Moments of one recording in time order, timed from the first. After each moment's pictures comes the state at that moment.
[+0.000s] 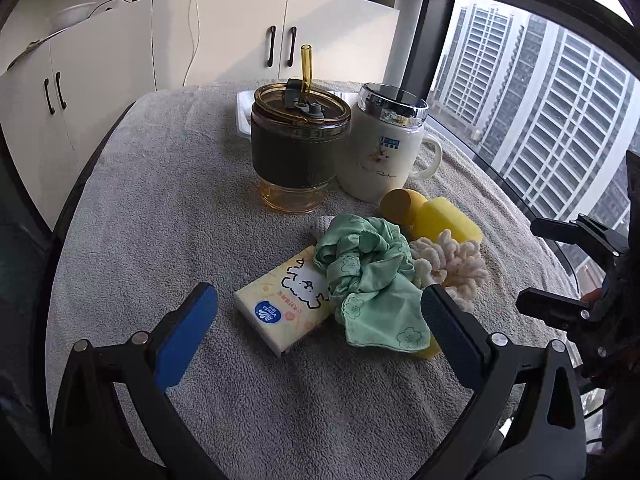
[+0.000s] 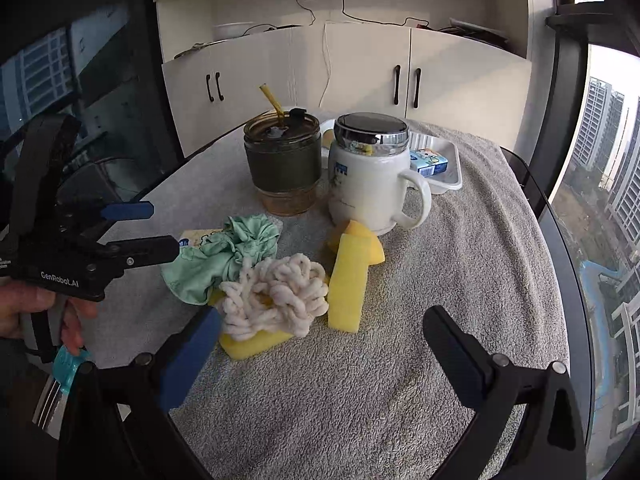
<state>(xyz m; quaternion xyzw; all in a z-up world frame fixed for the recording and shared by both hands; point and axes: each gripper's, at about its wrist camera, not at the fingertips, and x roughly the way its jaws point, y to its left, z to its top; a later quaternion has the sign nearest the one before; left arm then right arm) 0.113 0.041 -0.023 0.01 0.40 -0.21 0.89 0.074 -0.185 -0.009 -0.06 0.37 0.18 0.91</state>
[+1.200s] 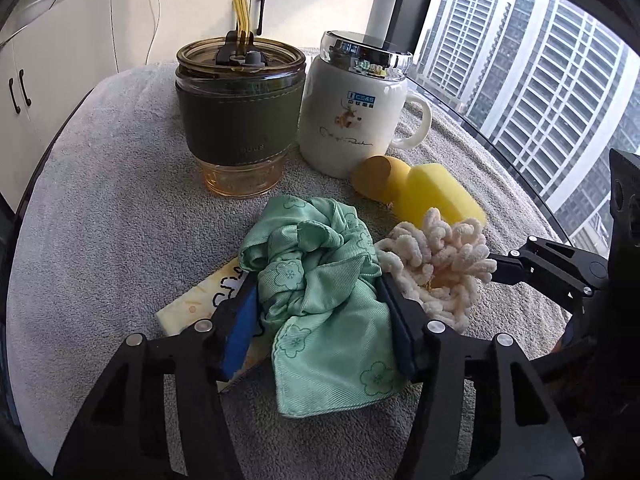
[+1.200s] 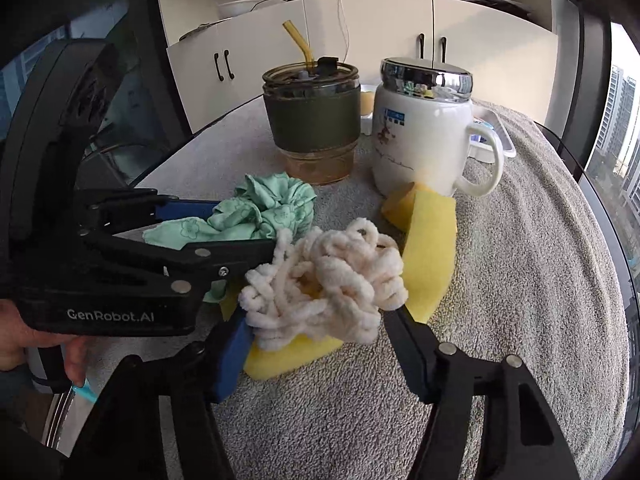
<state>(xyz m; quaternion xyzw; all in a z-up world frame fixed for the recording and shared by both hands) 0.142 0.007 -0.048 0.03 0.44 -0.24 0.87 0.102 -0.149 -0.057 -0.04 0.40 0.20 0.89</state>
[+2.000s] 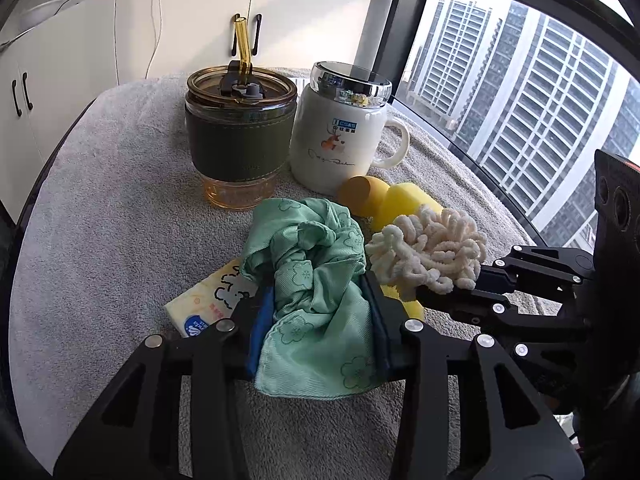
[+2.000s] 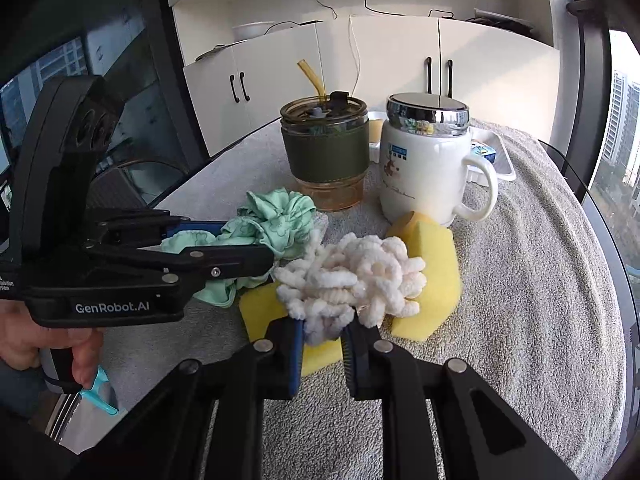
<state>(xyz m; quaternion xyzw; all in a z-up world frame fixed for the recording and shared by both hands) 0.119 0.018 -0.036 0.01 0.41 -0.26 0.88 0.087 -0.162 -0.037 -0.03 0.37 0.23 0.90</state>
